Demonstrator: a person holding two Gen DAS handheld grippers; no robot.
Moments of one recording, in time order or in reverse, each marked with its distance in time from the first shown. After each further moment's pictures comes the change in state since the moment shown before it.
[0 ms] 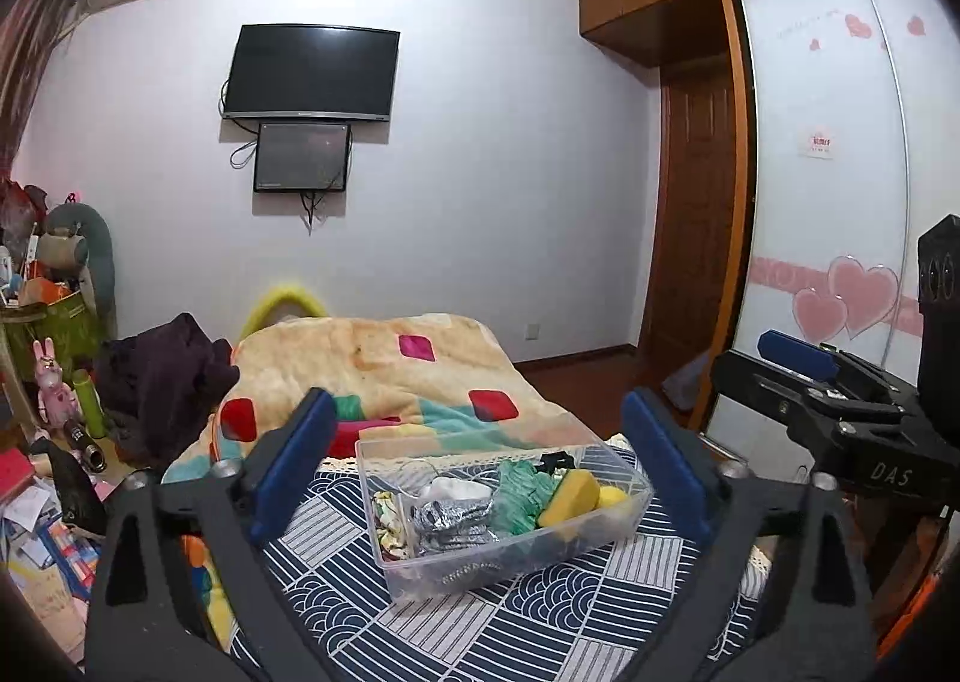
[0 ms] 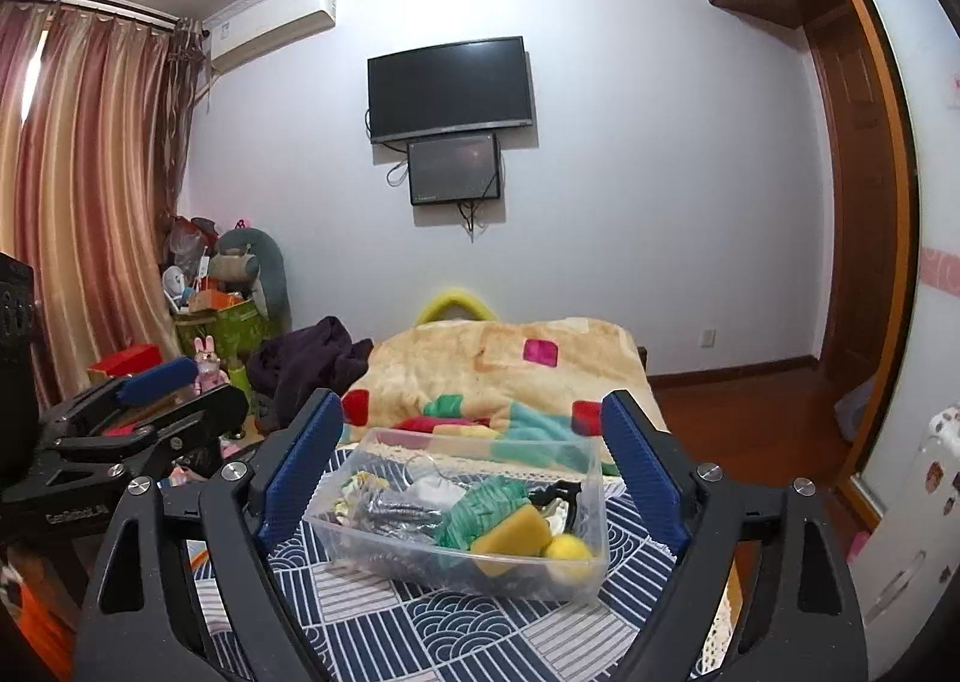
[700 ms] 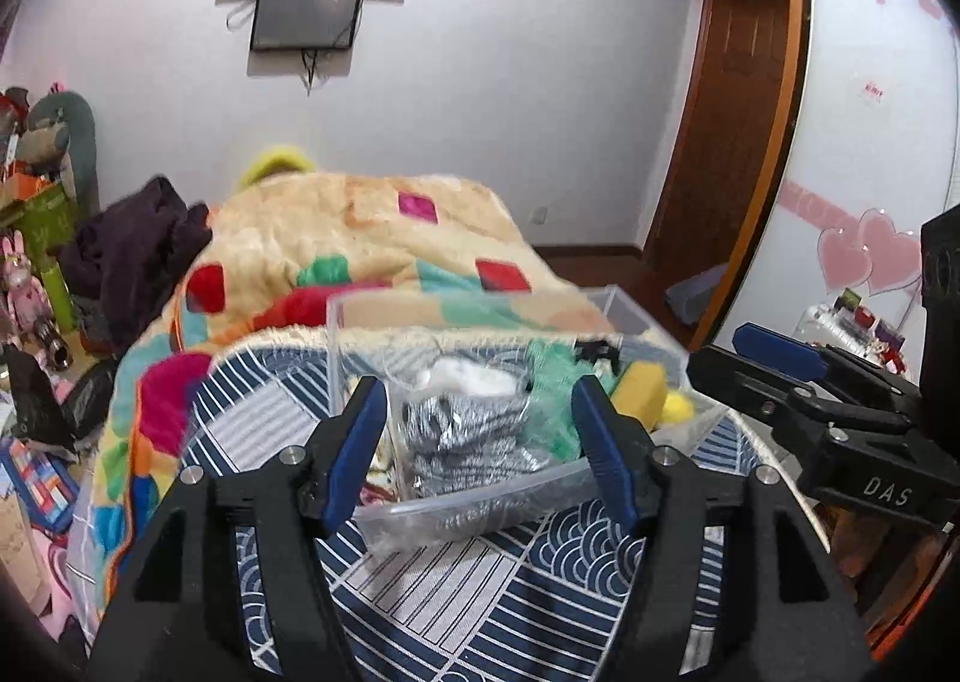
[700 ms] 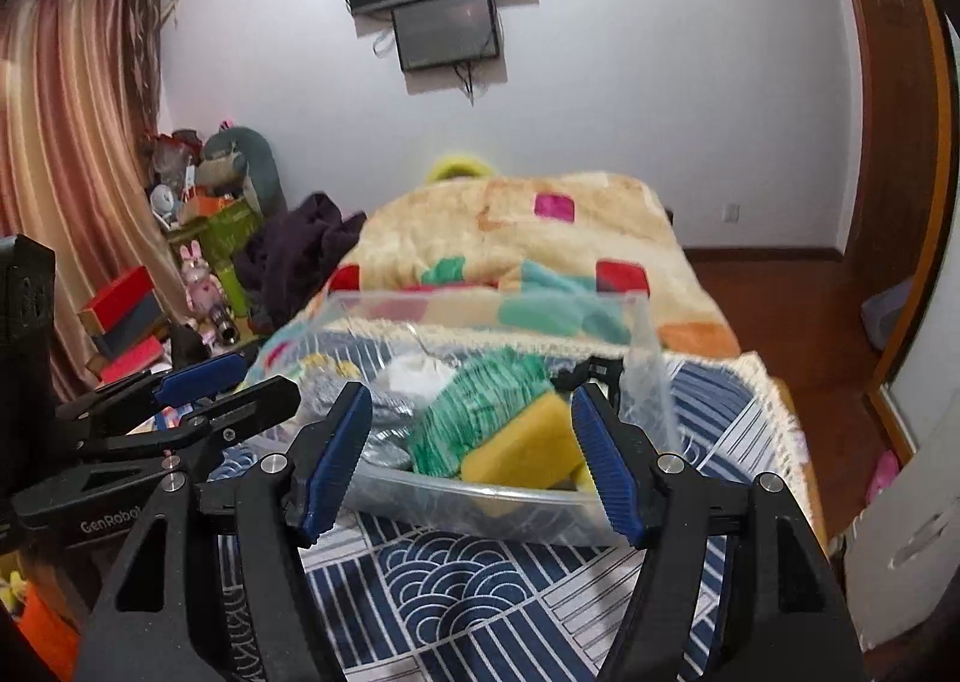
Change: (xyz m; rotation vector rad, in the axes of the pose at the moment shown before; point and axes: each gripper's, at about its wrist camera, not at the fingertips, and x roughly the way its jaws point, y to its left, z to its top) left arm 0.101 0.026 -0.058 -0.088 0.292 -0.010; right arm 0.073 -0.019 -0.050 0.062 0.302 0.043
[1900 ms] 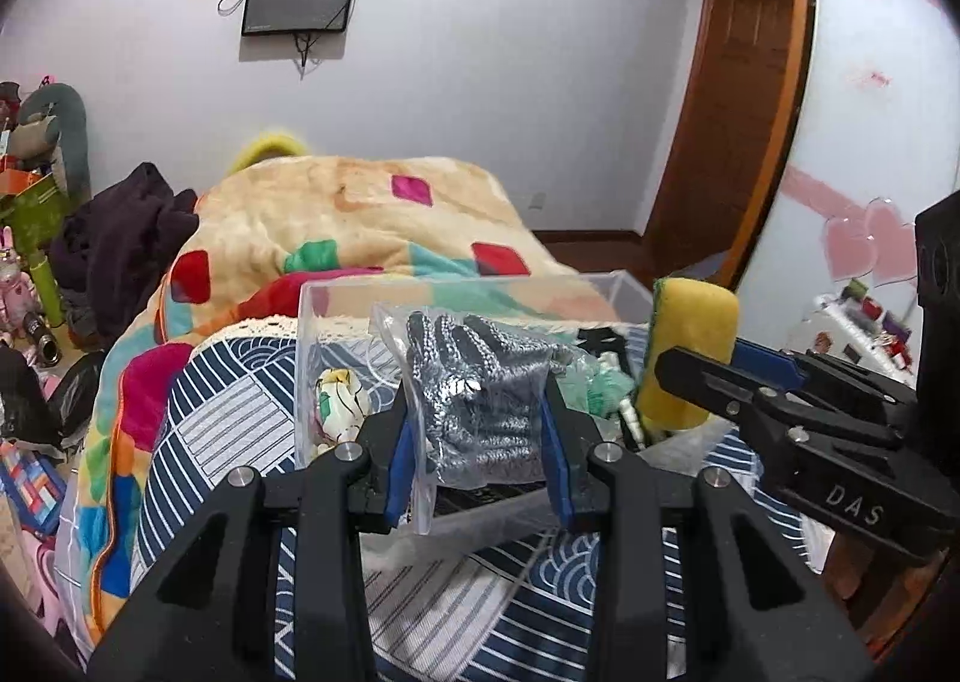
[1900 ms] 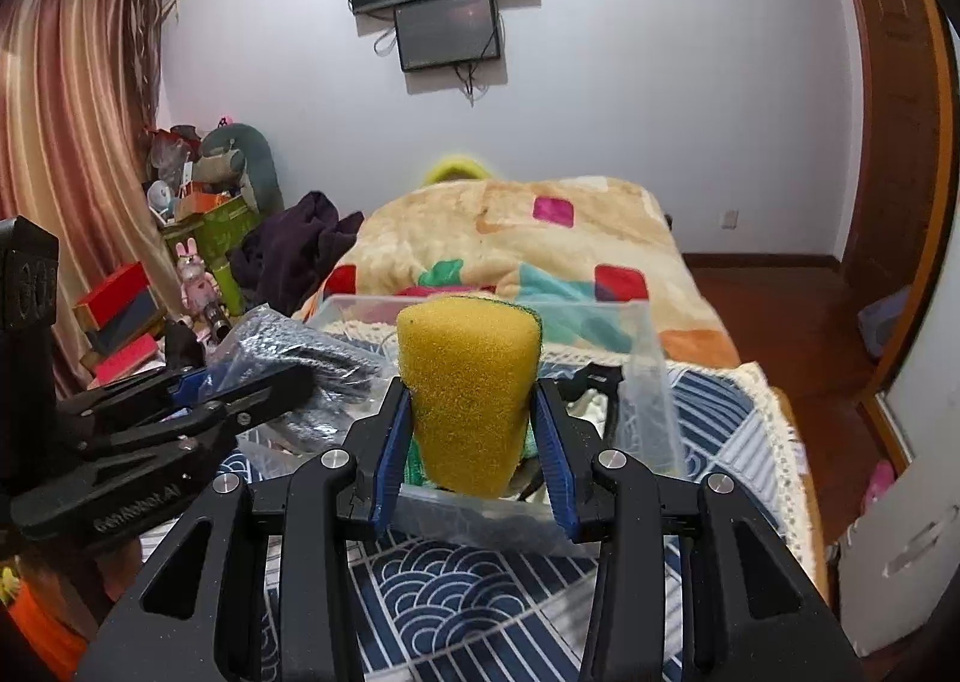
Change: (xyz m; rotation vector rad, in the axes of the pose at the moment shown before) left arm 0.050 0.001 -0.004 -0.002 0.066 0.003; right arm 0.026 0.004 -0.006 0.004 0.035 0.000
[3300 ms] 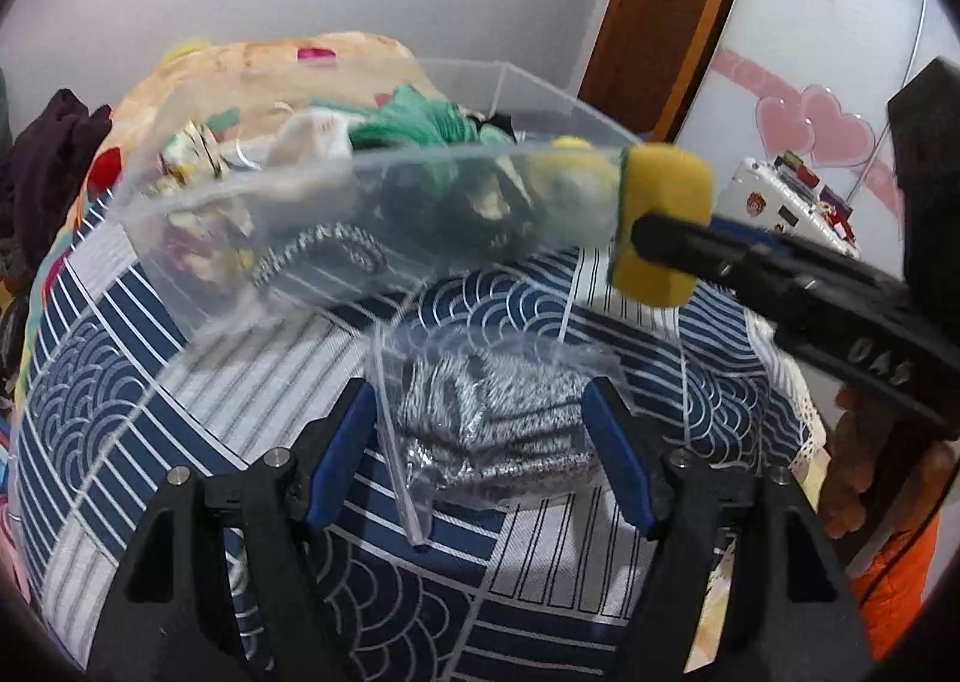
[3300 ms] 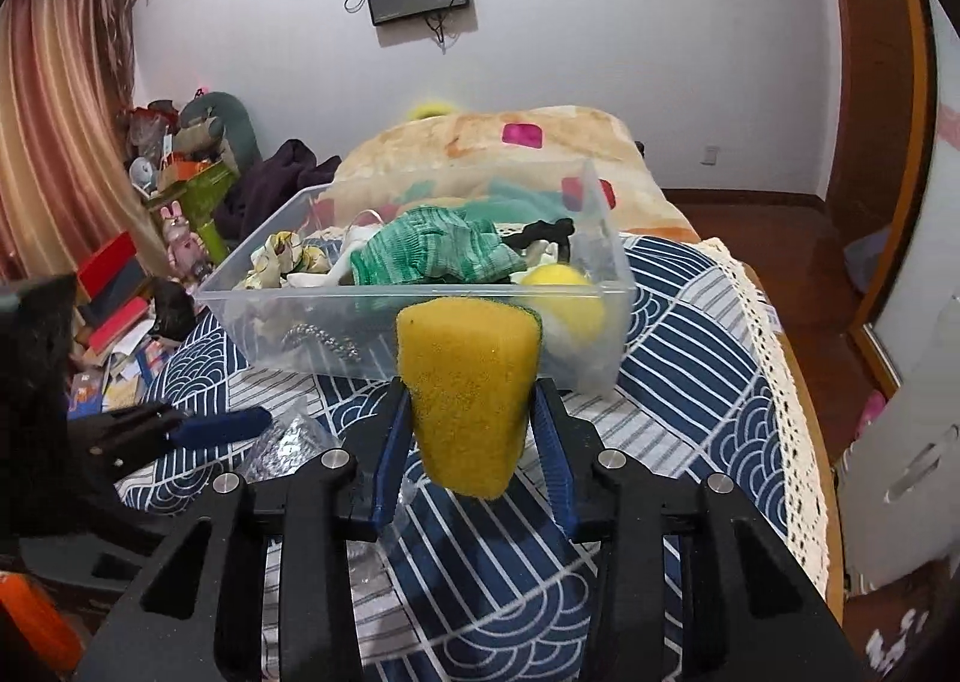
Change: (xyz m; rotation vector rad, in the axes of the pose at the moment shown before) left arm 0.000 -0.050 -0.096 0.085 0.279 -0.176; right arm -0.032 -0.025 -0.061 0.059 0.100 -0.033
